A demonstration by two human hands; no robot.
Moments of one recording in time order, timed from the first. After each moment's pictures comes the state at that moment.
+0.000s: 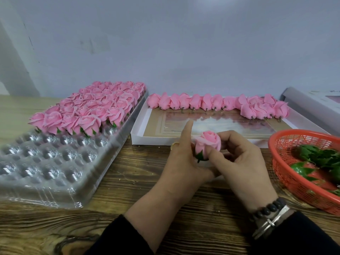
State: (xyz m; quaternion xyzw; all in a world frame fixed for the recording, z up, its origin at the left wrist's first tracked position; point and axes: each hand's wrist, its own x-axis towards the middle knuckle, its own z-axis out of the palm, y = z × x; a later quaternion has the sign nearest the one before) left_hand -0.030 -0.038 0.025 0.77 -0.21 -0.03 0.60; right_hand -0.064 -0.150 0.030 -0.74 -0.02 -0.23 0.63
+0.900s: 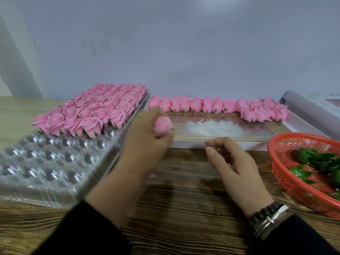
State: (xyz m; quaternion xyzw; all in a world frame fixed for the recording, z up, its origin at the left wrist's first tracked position) left_hand -0.005 0.007 0.061 0.83 -0.20 0.22 0.48; right_hand -0.061 -0.155 0.016 -0.79 -0.05 -0.25 0.55
